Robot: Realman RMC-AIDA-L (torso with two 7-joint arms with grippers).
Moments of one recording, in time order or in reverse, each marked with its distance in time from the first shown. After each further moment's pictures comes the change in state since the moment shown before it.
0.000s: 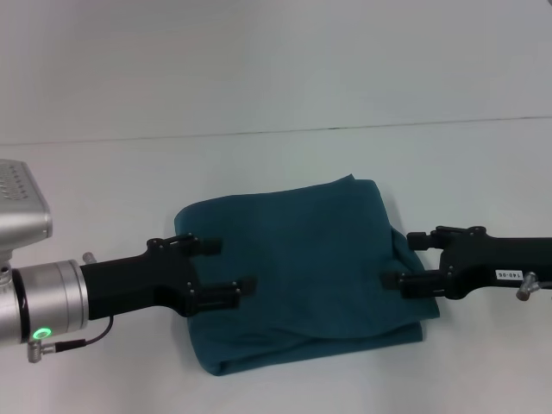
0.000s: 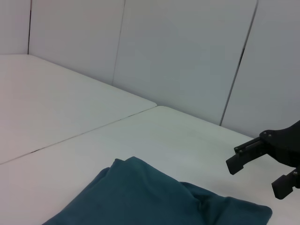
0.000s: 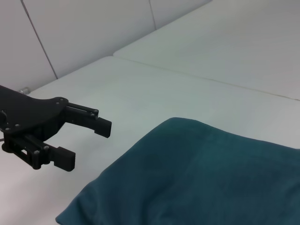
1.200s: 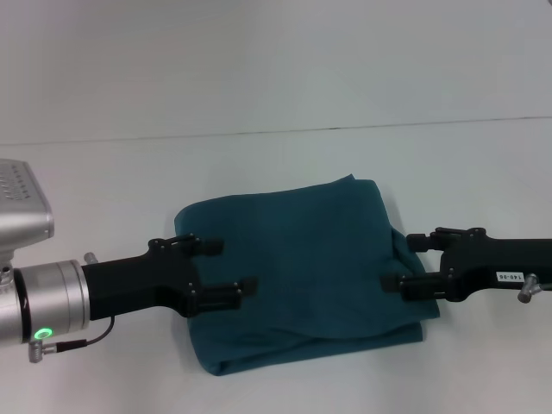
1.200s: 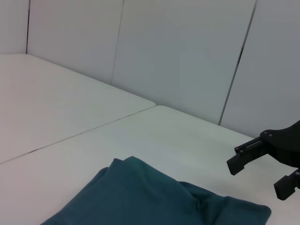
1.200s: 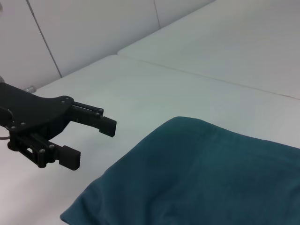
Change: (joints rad) left arm -0.001 0.000 0.004 0.000 0.000 0.000 -0.001; right arm 0.000 -0.002 0.001 -0.002 0.000 -0.013 -0.004
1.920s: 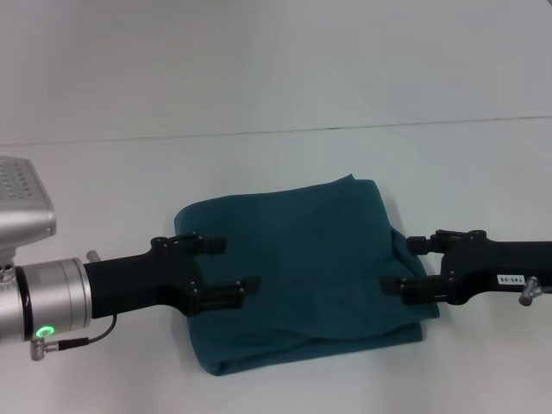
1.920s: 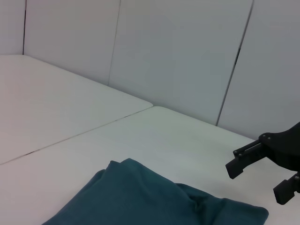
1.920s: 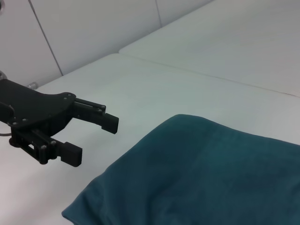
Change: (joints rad) left arm -0.007 0.000 0.001 0.000 0.000 0.003 -0.001; right arm -0.005 0.000 -0.001 0.000 0.000 -0.004 -0.005
